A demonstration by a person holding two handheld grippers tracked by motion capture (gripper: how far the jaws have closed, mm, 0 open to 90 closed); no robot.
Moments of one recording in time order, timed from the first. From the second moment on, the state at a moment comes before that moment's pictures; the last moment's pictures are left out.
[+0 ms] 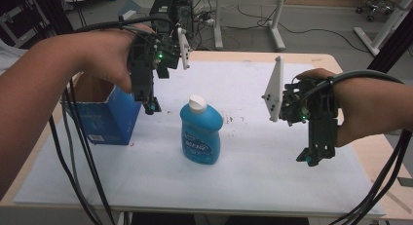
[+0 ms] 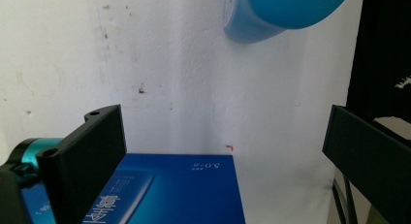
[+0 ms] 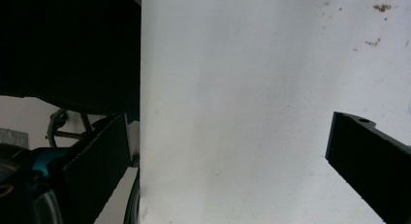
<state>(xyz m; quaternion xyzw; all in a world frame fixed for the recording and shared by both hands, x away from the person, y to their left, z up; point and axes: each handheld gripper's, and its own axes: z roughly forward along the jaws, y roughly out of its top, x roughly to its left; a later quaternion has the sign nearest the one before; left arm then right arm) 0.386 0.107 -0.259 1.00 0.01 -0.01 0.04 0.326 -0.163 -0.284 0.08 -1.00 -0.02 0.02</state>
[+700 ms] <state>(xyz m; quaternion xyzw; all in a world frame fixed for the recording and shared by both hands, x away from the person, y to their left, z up) 0.398 0.118 -0.265 1.00 0.06 -0.01 0.03 0.316 -0.127 -0.282 0.10 -0.99 0.00 0.03</state>
